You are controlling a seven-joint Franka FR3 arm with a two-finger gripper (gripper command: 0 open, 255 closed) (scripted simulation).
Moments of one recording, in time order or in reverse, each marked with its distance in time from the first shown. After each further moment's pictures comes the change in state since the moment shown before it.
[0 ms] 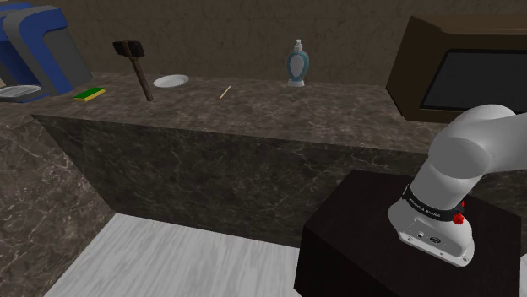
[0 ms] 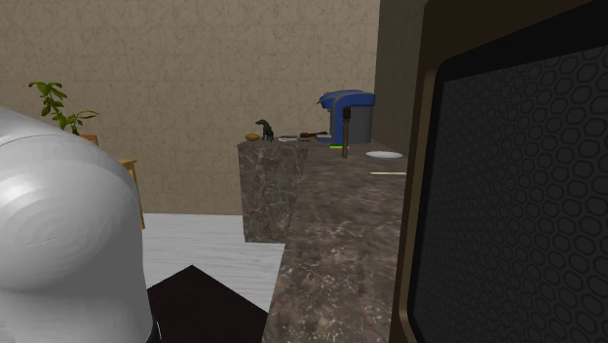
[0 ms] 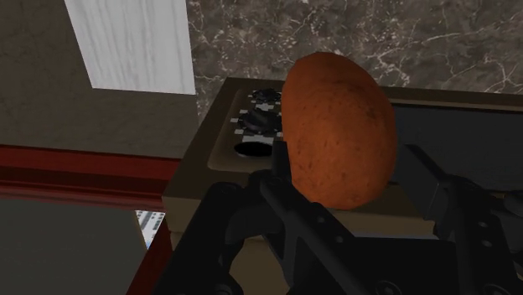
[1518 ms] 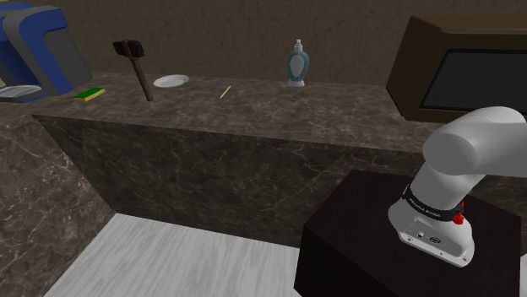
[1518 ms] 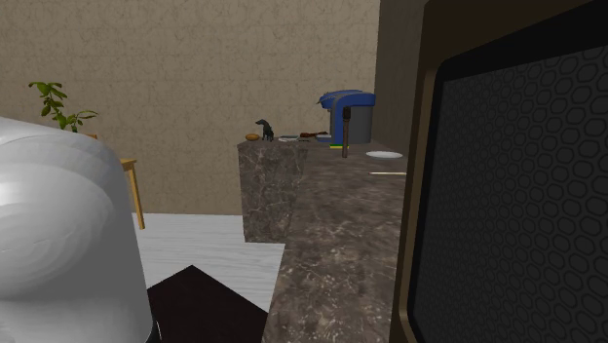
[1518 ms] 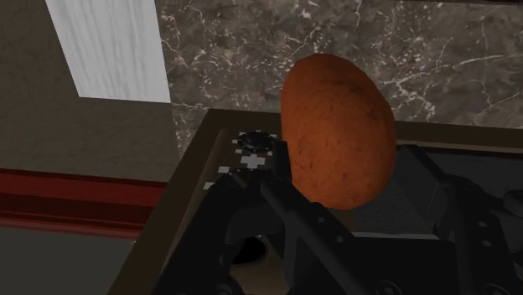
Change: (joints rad) arm -0.140 -0.212 -0.049 -0.393 -0.090 0.182 0.092
